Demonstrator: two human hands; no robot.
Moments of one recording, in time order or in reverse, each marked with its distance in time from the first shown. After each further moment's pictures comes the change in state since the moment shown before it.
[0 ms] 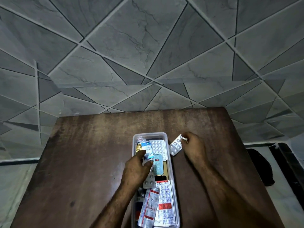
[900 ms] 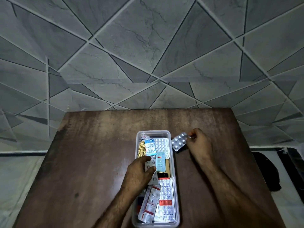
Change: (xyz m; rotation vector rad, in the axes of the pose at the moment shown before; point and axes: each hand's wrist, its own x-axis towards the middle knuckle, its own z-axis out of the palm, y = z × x) left_hand -0.023 -0.014 0.006 0.014 -0.017 0.020; right_hand -0.005 -0.003 -0.010 0.027 0.109 -0.032
